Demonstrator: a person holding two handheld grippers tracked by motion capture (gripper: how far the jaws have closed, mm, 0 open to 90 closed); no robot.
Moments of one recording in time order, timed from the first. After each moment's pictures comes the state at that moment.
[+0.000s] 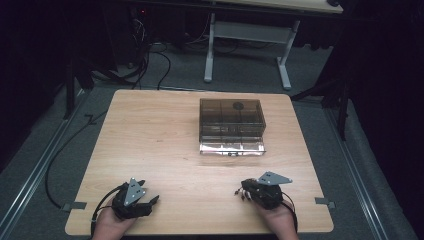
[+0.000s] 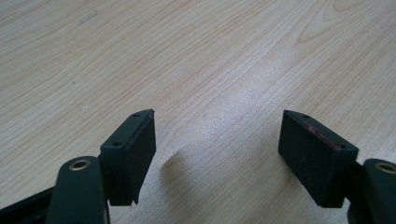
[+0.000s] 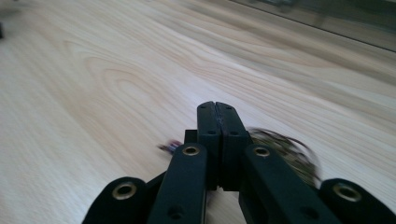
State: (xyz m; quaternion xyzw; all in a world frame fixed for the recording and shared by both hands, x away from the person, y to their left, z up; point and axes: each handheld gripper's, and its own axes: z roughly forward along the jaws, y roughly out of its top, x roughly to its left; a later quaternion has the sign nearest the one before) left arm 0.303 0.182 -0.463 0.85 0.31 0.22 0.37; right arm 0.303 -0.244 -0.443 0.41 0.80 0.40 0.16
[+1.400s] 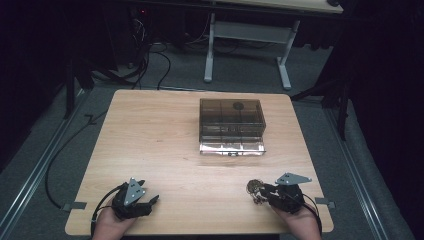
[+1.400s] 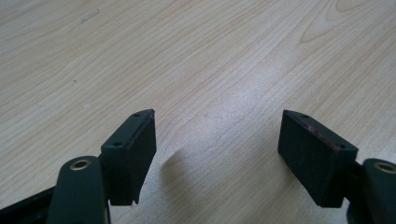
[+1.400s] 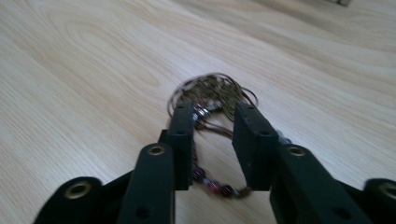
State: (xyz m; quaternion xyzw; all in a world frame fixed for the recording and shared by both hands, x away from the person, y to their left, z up) left arm 0.303 0.183 -0.463 0.85 0.32 0.22 0.37; right arm 0.288 -0.298 -0.418 0.46 0.82 0.32 0.15
